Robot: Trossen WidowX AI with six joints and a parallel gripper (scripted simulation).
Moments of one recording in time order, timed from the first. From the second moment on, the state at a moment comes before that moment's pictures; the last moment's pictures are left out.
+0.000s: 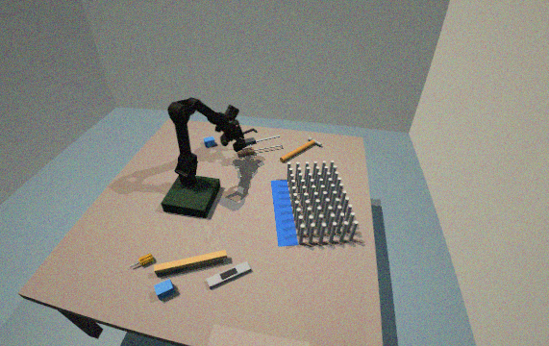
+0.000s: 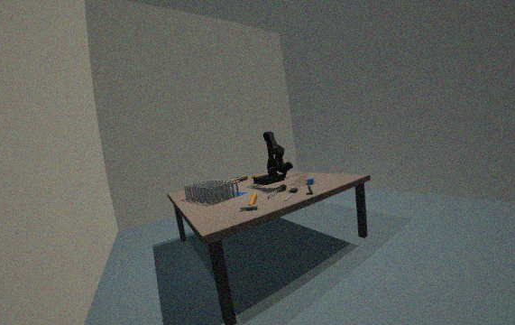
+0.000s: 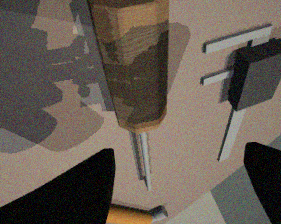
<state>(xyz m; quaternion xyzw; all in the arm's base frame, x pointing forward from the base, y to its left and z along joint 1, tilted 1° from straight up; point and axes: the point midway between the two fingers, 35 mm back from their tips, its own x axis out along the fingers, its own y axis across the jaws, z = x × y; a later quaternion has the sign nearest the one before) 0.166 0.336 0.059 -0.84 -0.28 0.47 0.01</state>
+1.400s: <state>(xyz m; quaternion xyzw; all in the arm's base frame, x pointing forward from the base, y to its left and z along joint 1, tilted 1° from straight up) 0.168 0.334 -0.003 -0.84 -0.28 0.47 0.01</state>
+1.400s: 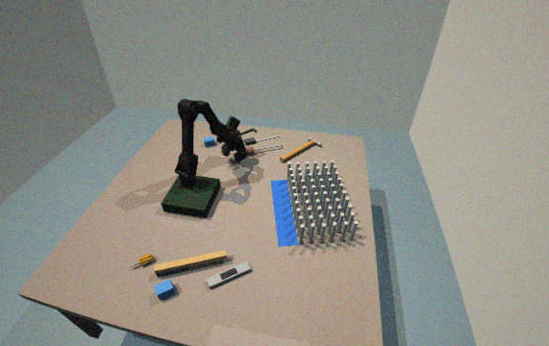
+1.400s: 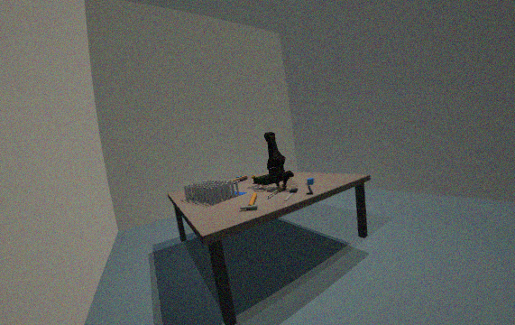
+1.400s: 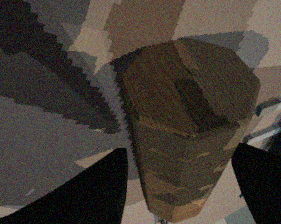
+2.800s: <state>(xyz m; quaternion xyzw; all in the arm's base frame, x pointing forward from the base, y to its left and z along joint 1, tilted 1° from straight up) 0.165 0.335 0.159 -0.84 -0.28 0.47 0.01</state>
